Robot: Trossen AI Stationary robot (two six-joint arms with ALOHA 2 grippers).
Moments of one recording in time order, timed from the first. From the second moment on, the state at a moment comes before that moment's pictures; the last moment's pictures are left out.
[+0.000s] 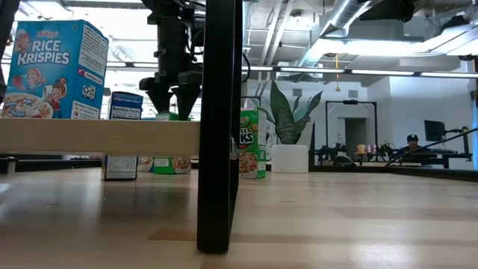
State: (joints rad) left arm 0.36 1.69 1.35 -1.00 -0.22 -0.48; right arm -0.09 0.61 0.92 -0.57 0.39 0.15
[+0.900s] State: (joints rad) left arm 0.36 1.69 1.35 -1.00 -0.19 -0.37; right arm -0.09 0.61 0.92 -0.57 0.39 0.15
